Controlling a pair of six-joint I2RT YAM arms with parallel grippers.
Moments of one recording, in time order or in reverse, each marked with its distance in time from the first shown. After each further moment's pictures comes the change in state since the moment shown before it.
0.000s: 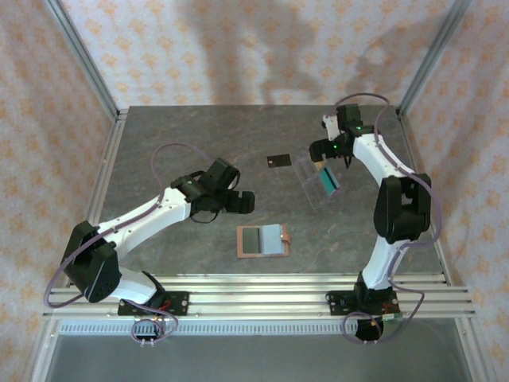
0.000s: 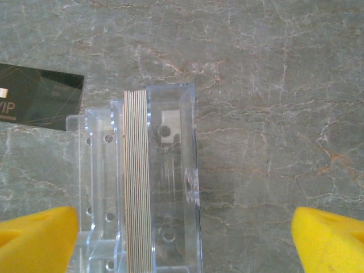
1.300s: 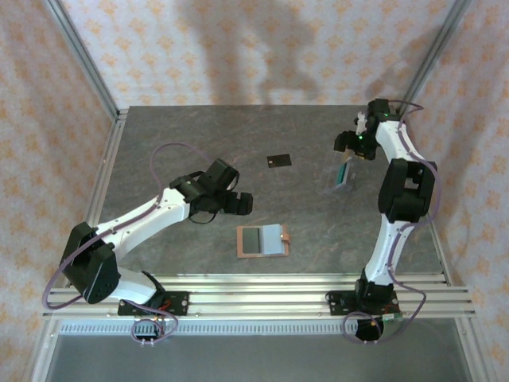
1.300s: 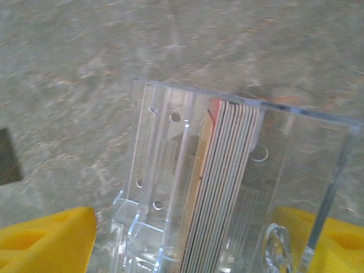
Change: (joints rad) left arm 0.000 -0.010 0.000 -0.033 -0.024 0.023; right arm -0.227 0.230 0.273 -0.249 -0.217 0.236
